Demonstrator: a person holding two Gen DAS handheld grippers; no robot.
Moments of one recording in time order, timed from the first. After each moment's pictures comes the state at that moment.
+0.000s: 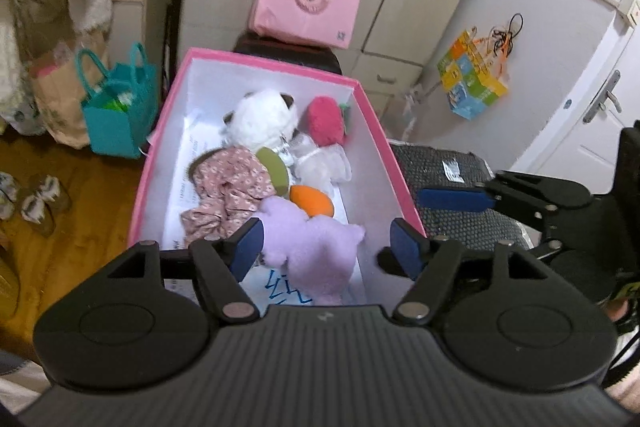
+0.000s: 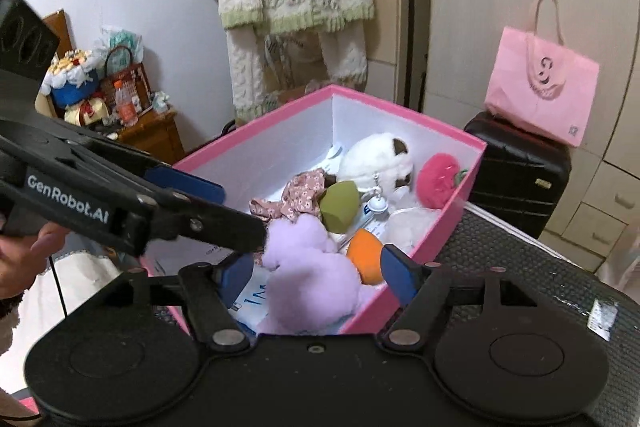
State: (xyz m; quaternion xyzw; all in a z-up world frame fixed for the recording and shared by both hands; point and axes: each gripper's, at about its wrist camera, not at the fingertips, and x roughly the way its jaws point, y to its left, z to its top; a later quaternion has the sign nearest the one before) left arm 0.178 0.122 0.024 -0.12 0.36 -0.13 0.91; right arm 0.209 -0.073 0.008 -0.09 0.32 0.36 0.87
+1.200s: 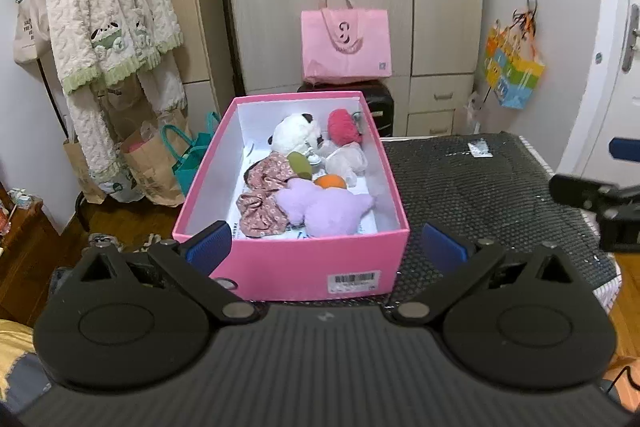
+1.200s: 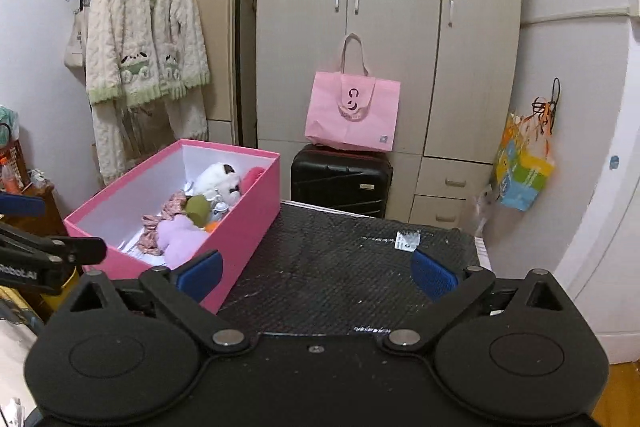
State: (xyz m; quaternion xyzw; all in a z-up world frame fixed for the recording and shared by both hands) left arm 0.048 0.036 0.051 0.02 0.30 0.00 0.96; right arm 0.071 -0.173 0.041 -0.05 0.24 0.12 0.96
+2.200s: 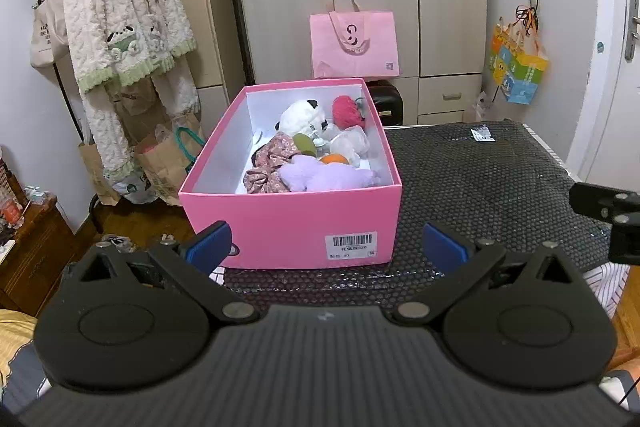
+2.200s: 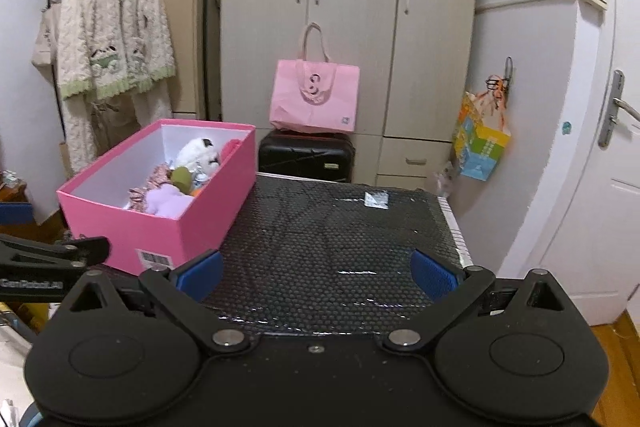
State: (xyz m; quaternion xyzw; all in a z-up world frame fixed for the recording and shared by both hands) left arm 0.016 0.019 0.026 0.04 0.28 0.02 0.96; right arm 0.019 -0.172 0.022 -0.04 0.25 0.05 0.96
